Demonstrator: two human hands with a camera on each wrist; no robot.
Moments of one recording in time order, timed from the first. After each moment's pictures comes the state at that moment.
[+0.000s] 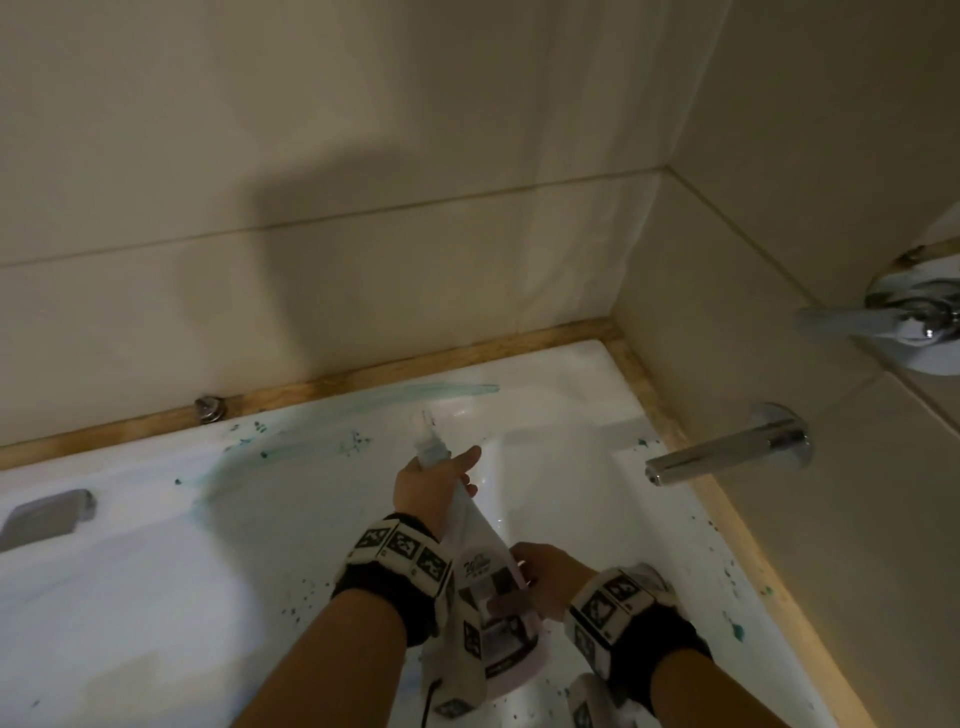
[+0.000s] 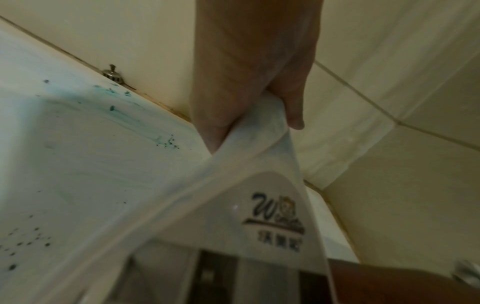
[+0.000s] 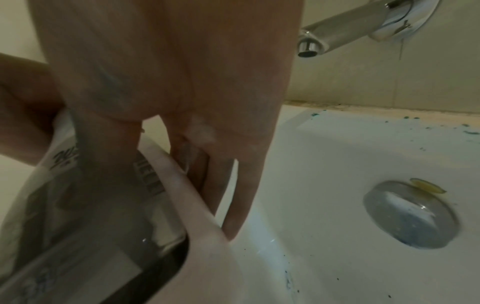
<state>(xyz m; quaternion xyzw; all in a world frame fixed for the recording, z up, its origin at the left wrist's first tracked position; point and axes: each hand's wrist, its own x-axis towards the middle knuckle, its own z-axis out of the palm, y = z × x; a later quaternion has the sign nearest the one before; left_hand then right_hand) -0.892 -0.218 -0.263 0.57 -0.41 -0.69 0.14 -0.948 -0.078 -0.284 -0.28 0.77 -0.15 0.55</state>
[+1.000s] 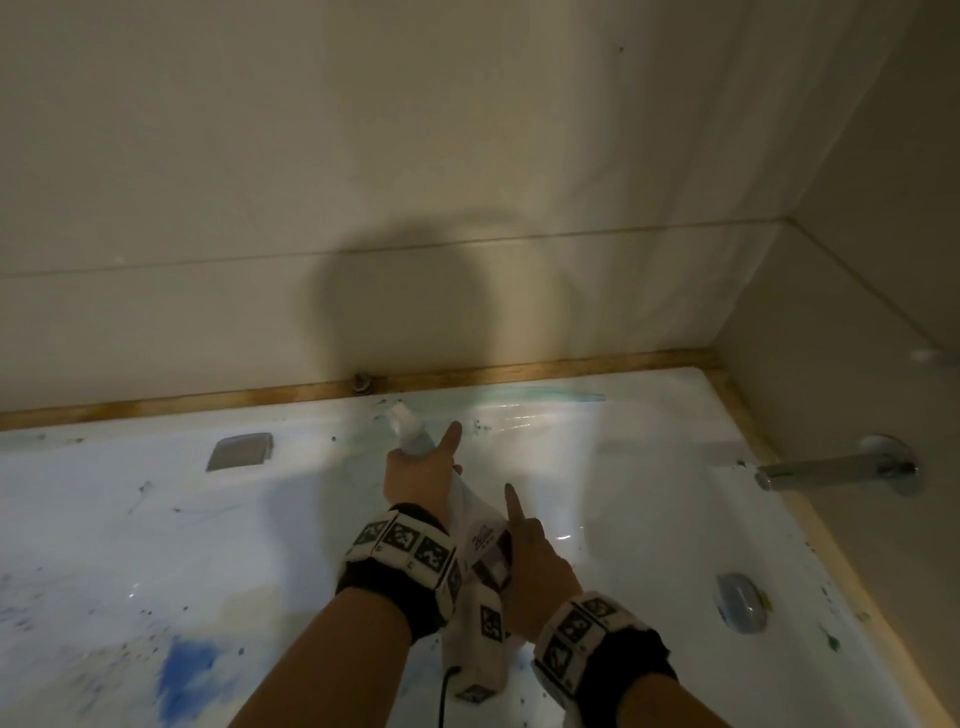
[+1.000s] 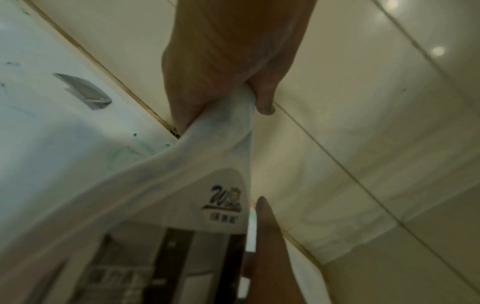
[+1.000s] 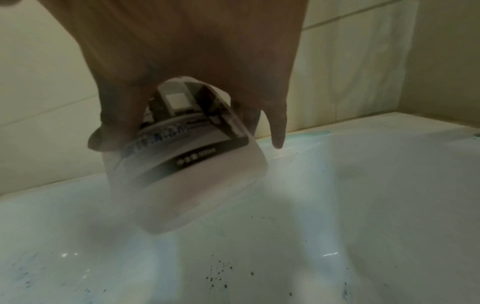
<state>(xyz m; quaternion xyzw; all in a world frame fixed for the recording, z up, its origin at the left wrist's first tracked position) -0.737 -0.272 -0.207 0.62 -0.44 -0.59 0.26 -0.787 -0.131 -0.227 -0.44 0.80 -0.16 0.37</state>
